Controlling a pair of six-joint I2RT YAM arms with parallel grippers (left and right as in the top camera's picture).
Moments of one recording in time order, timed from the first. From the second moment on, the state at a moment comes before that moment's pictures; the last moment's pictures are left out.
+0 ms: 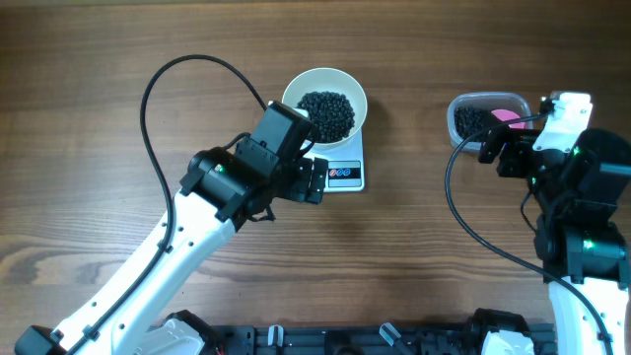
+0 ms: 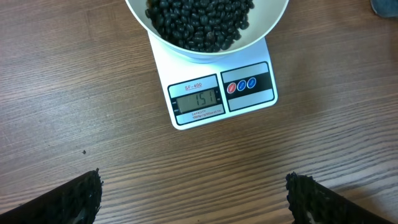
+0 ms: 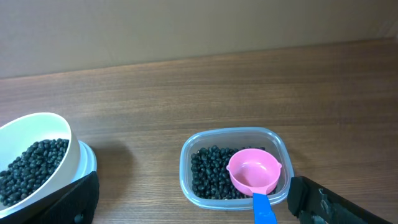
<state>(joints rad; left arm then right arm) -0.62 1.36 1.26 -1.00 -0.10 -0.35 -0.16 0.91 0.84 -0.41 -0.16 0.02</state>
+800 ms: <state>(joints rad) -0.62 1.36 1.26 -1.00 -0.10 -0.35 -0.33 1.10 1.06 -0.71 -0.15 0.03</state>
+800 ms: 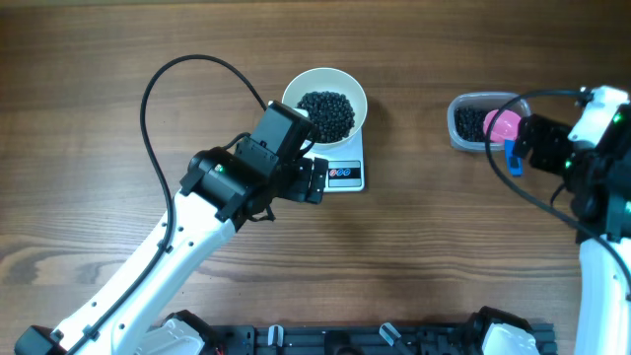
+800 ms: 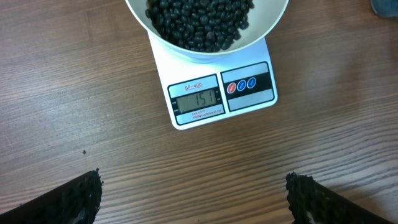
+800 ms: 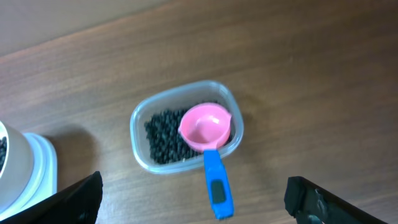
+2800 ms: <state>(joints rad) -0.62 1.36 1.26 -1.00 -0.10 -0.35 -0.58 1.68 1.02 -0.74 -0.66 0.05</state>
